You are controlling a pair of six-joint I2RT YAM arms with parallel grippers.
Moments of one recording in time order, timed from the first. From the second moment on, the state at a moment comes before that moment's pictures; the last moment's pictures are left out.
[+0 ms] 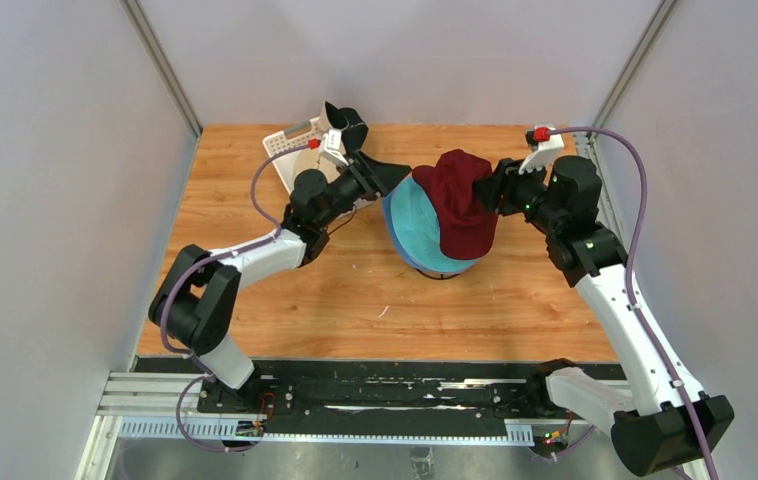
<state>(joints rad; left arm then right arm) -0.53 1.60 0.93 0.84 0.24 -0.89 0.28 1.03 1.08 -0.30 -0.23 0.19</state>
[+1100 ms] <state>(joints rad) -0.52 1.85 0.98 1.09 0.39 -1.14 0.29 1.03 1.08 -0.30 -0.23 0.19</state>
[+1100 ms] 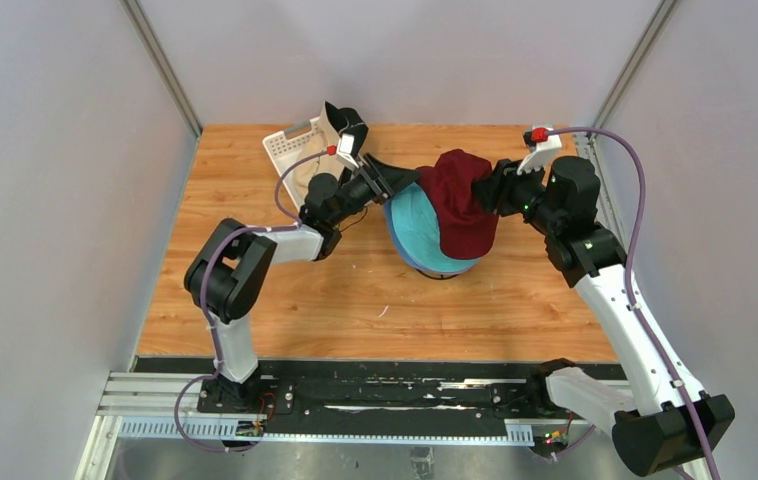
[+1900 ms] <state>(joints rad) -0.50 2.00 1.01 1.41 0.43 -1.42 0.29 1.04 1.08 -0.30 -0.23 0.19</state>
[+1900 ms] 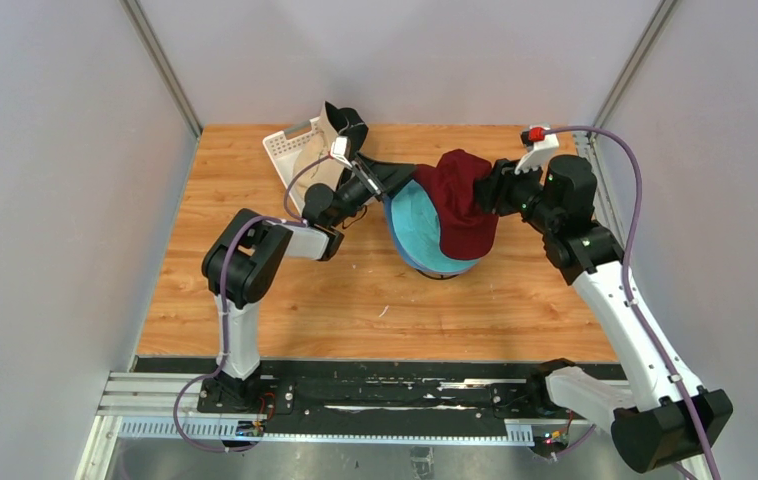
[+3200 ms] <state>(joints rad) -0.48 1.91 1.06 1.49 0.51 -1.63 0.34 1.17 1.14 -0.28 -0.12 0.17</state>
